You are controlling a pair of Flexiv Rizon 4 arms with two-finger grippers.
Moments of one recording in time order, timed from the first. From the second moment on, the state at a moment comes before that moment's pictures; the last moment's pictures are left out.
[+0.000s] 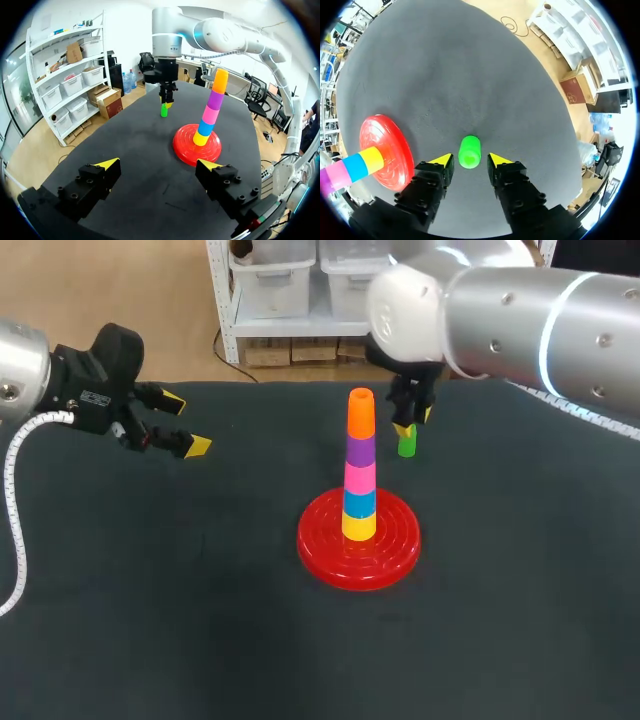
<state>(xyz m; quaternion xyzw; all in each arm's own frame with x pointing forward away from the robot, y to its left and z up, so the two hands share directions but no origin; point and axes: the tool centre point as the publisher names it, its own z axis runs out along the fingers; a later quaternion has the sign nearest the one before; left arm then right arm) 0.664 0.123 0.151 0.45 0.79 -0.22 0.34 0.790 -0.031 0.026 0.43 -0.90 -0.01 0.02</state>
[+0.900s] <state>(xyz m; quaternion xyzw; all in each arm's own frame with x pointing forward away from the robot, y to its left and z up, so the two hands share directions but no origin) 0.664 0.123 0.151 0.45 0.79 -0.22 0.34 0.809 -0.016 0.071 0.48 -0.88 -0.01 -0.03</state>
